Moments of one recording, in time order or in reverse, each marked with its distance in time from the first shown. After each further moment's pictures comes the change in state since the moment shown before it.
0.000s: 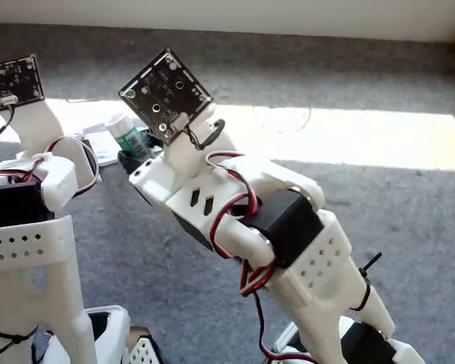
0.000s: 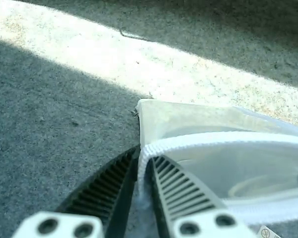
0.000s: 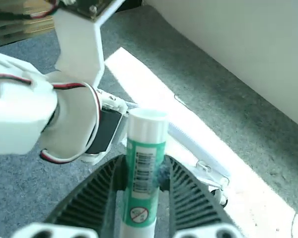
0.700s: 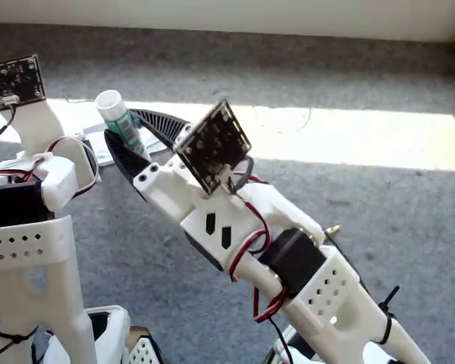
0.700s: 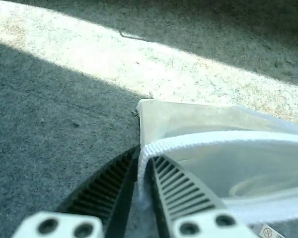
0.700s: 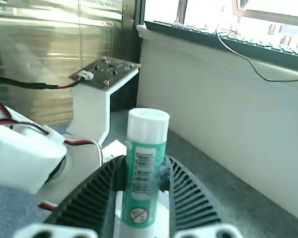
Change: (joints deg) left arm 0.0 0.0 0.0 0.0 -0.8; right arm -0.1 -20.9 38.8 -44.7 0.0
